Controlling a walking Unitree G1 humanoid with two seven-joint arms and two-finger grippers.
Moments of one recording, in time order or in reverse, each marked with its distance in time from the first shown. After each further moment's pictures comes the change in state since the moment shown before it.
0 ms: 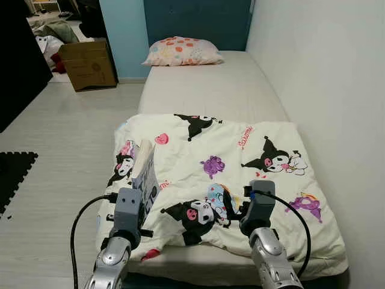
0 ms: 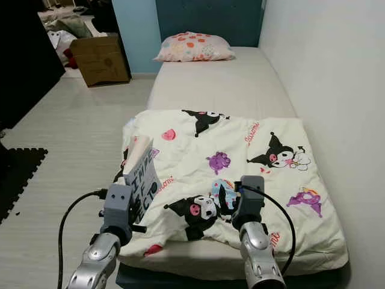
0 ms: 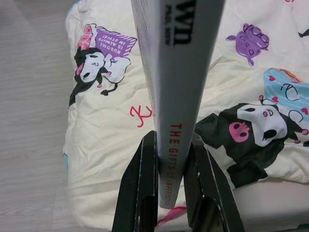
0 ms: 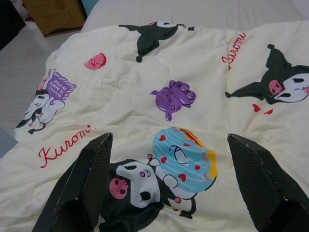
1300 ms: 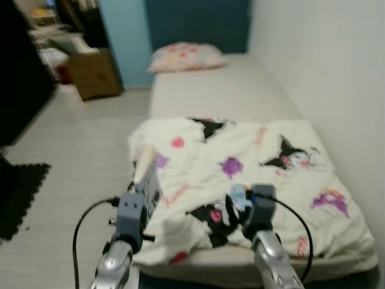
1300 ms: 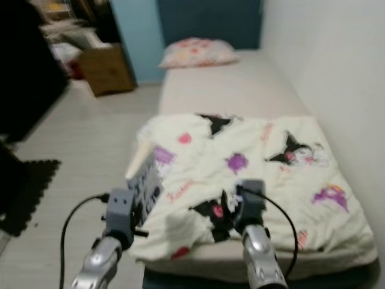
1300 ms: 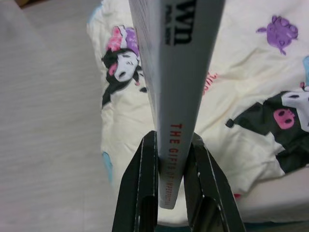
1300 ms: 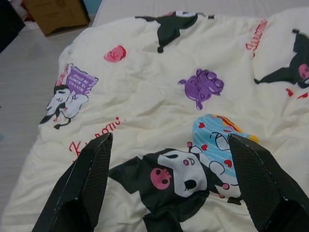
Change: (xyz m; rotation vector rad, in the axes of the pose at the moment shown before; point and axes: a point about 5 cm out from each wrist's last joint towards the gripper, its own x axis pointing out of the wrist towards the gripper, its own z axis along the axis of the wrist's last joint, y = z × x) left arm -0.006 -0.001 -0.003 0.005 0.003 -0.015; right arm -0.003 -0.004 -0.009 -0.012 0.036 -0.012
